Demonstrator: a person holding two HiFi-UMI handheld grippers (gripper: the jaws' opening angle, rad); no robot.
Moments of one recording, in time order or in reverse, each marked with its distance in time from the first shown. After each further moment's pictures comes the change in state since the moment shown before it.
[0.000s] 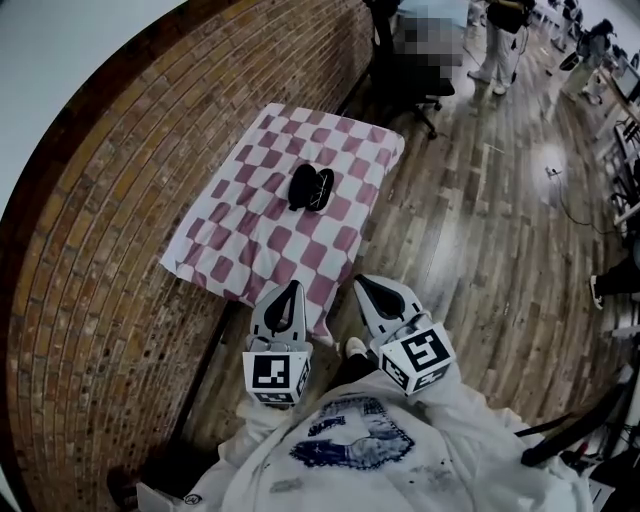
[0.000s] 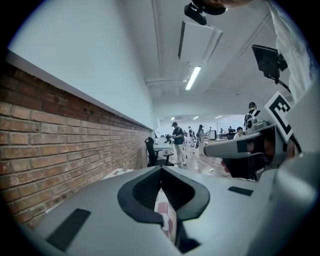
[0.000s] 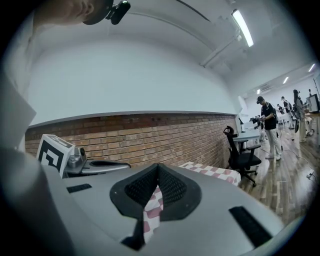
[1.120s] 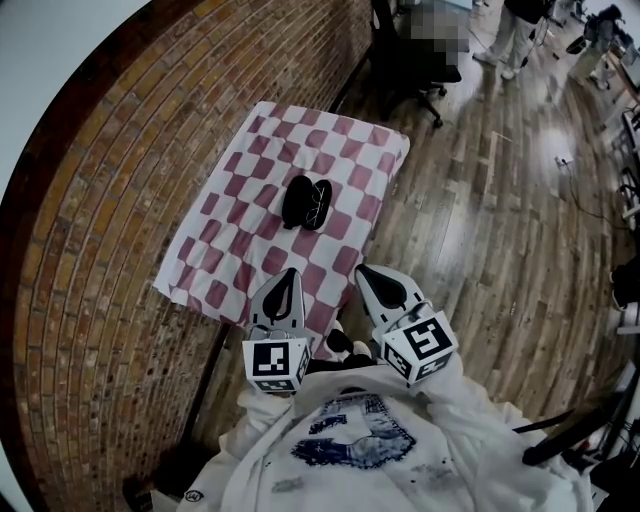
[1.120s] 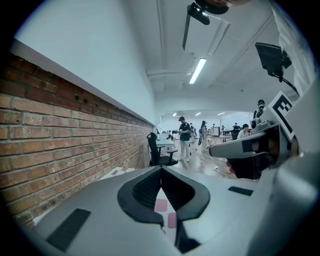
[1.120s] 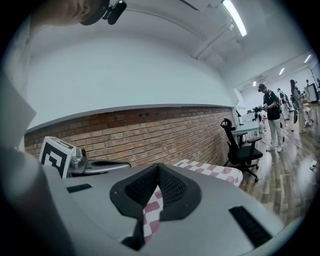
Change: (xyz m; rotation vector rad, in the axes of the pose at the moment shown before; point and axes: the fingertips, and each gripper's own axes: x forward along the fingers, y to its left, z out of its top) left arm 0.130 0.041 -0.008 -0.005 0.048 0.015; right arm 0.091 -0.096 -0.003 0.063 0.032 -0.009
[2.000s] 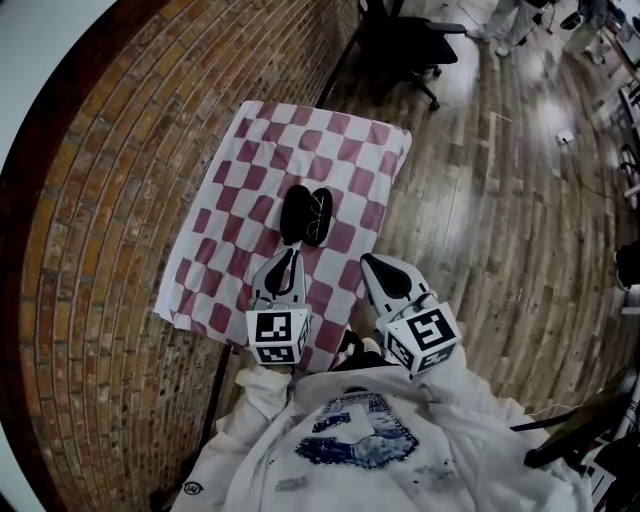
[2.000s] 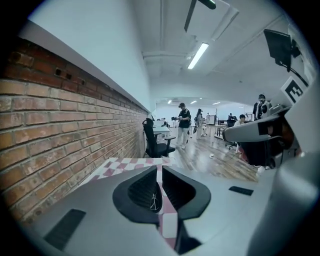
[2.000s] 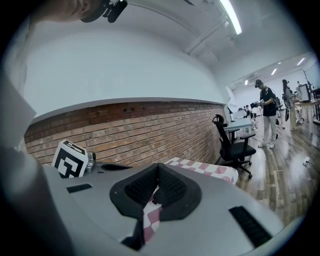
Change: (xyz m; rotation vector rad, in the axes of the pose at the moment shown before) left arm 0.118 0.048 -0.038 0.019 0.165 -0.083; right arm 0.073 -0.060 -0.002 0.042 0.031 -0.095
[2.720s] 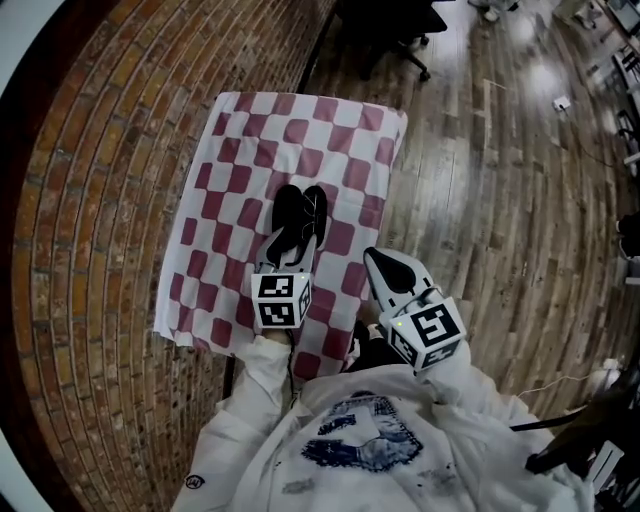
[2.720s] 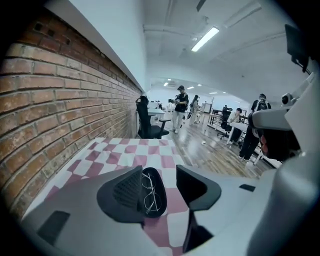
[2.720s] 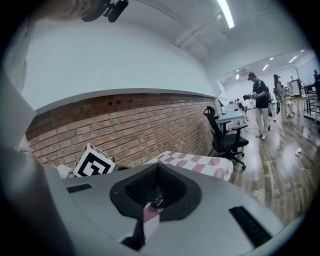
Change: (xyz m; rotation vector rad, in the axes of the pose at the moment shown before) left arm 0.115 0.023 -0.055 -0.045 0.225 -0.118; right arm 0.045 -0.045 -0.026 0.066 0.063 -0.085
